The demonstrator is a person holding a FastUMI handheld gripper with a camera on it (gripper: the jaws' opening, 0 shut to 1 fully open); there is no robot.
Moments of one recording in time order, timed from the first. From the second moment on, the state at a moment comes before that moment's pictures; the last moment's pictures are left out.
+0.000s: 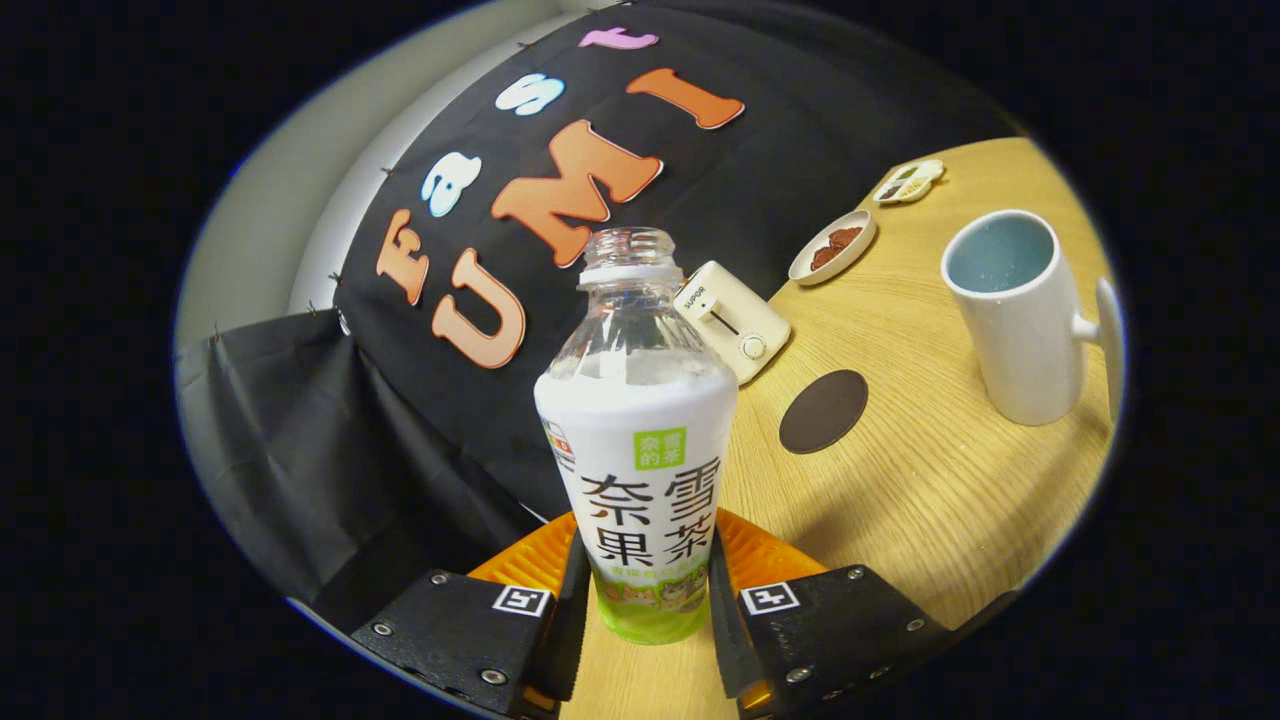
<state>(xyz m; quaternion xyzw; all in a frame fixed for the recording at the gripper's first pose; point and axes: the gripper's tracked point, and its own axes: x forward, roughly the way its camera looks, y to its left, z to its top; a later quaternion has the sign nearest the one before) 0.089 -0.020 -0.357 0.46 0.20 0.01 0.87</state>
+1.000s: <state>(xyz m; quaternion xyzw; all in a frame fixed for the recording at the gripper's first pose) 0.096 -0.063 -0.355 0.70 0.16 -0.06 0.70</state>
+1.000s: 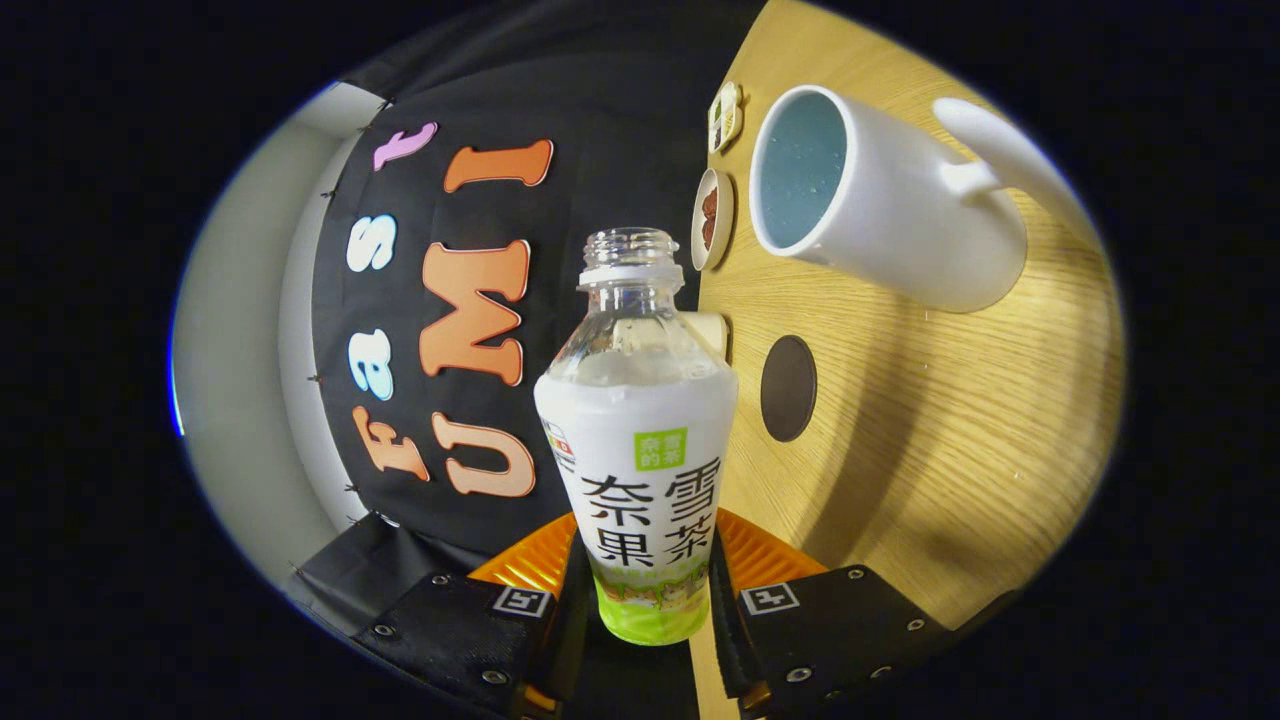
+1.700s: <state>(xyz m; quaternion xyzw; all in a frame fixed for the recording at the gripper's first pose) 0.104 -0.079 -0.347 0.78 0.12 -0.07 0.61</state>
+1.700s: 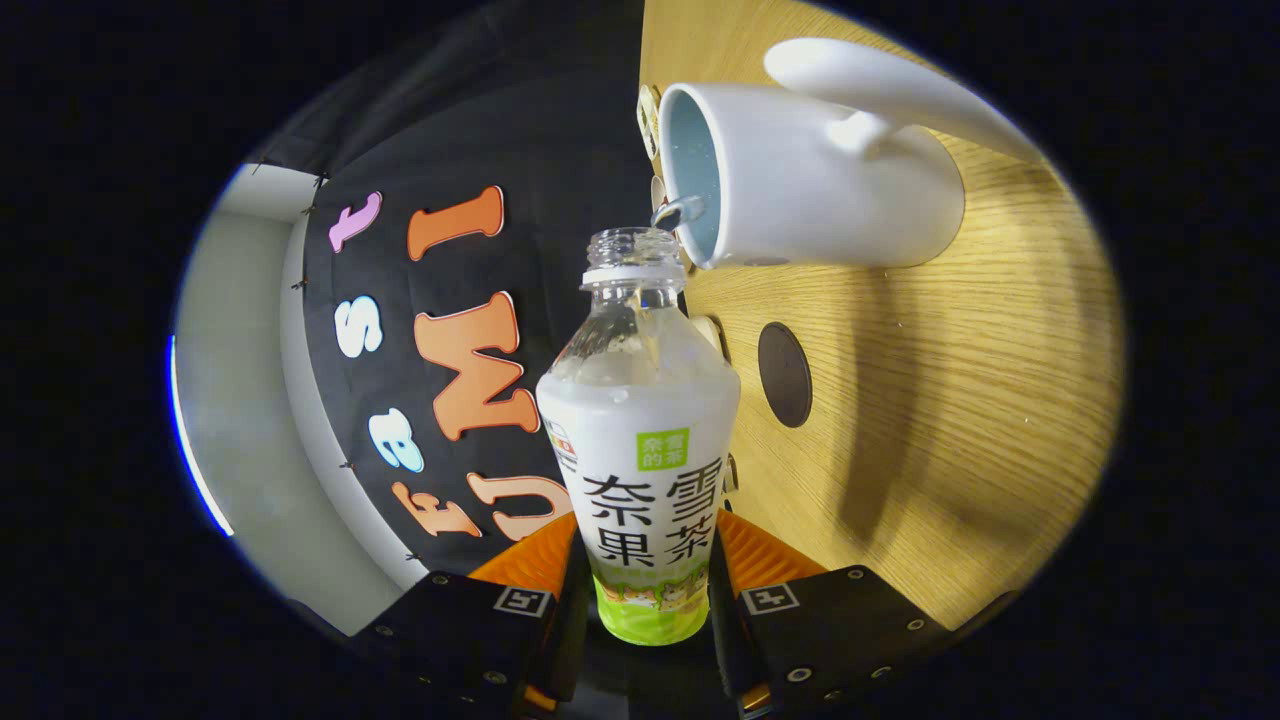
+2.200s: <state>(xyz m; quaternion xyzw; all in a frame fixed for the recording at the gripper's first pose) 0.102 -0.084 -0.342 0.79 0.11 -0.07 0.60</state>
